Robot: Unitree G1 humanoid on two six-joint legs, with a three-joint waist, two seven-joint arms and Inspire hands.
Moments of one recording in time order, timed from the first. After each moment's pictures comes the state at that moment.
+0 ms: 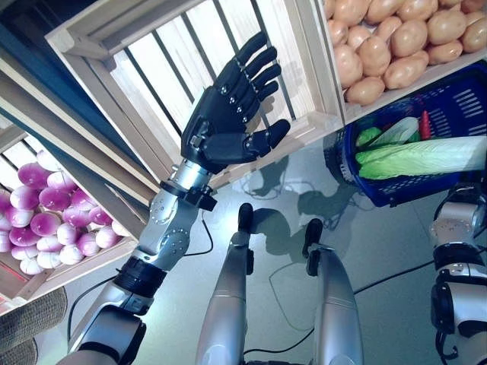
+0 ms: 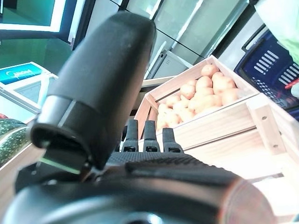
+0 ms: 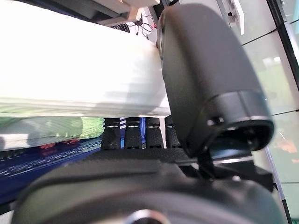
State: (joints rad) left arm -0.59 0.52 -0.33 0.06 -0.94 -0.36 -0.26; right arm -0.79 -0.62 -0.16 0.95 1.43 -0.44 -0.35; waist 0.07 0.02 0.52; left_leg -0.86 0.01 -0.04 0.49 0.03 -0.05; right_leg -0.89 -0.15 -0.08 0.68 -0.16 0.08
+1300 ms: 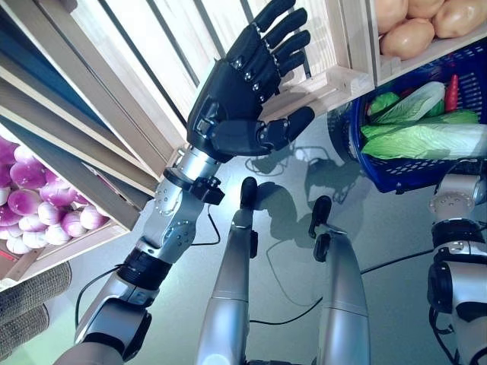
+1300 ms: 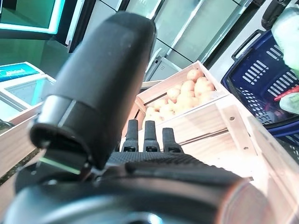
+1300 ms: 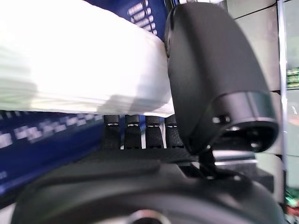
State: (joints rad) left arm -0.64 0.52 -0.33 -0.01 -0.91 -0.36 -0.28; right arm -0.92 -0.59 -0.15 0.94 1.29 -0.44 -0.74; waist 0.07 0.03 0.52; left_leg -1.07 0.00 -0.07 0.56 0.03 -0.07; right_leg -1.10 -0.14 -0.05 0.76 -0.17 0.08
